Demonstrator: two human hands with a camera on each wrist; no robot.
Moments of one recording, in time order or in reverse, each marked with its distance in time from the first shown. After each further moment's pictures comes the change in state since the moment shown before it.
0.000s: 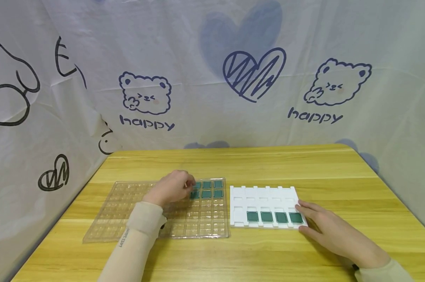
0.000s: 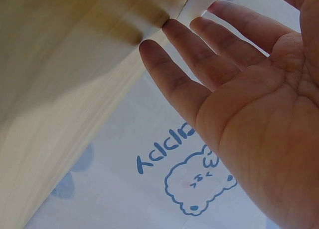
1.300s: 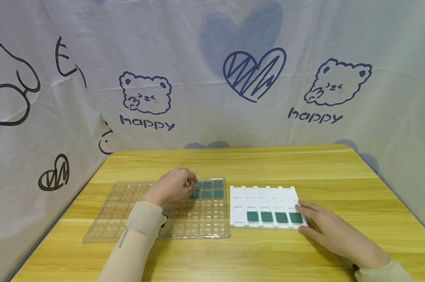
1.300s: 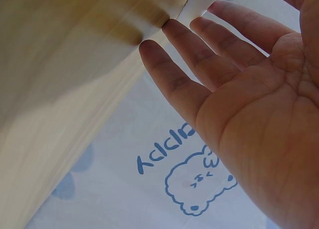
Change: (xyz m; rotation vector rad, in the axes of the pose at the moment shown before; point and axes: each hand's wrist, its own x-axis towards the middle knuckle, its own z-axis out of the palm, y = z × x) left_hand -0.001 0.009 -0.009 0.010 -0.001 -0.016; right_hand 0.000 0.001 0.000 0.022 -0.008 -0.019
